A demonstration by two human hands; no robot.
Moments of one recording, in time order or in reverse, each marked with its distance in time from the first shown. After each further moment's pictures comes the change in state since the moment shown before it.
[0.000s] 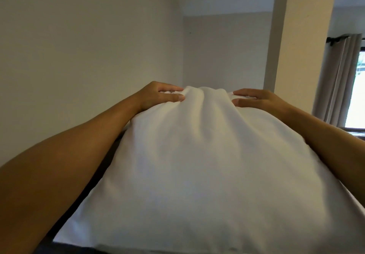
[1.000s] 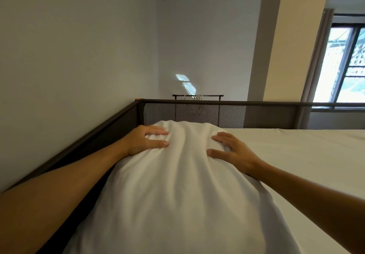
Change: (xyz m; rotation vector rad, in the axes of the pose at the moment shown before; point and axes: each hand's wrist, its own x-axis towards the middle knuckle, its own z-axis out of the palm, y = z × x) left_hand 0.045 -0.242 0.070 -0.071 -0.273 -0.027; right_hand 0.026 0.118 0.198 -0.107 -0.027 0.288
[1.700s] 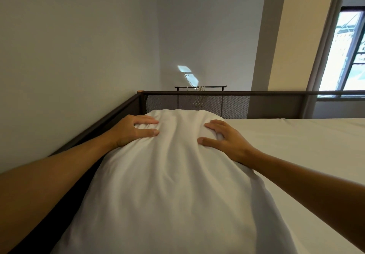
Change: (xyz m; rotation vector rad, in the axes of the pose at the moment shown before) left_hand -0.014 -0.020 -0.026 -0.016 0.092 -0.011; right_hand 0.007 -0.024 0.021 0.003 0.016 -0.060
